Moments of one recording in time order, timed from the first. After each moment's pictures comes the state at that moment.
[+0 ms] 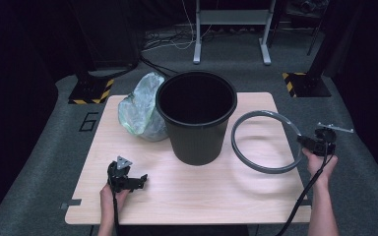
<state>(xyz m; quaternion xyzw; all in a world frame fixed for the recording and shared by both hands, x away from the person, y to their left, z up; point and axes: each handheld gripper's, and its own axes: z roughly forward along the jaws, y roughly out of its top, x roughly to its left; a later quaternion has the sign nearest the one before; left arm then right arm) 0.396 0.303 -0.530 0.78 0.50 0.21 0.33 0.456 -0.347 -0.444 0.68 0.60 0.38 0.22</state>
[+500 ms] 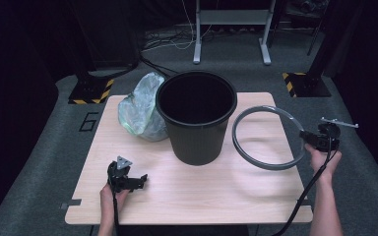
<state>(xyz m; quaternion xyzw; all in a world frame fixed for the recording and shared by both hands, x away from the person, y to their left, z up) 0.396 0.303 -0.530 0.78 0.49 0.21 0.33 0.457 -0.348 -0.422 0.67 0.60 0.38 0.23</state>
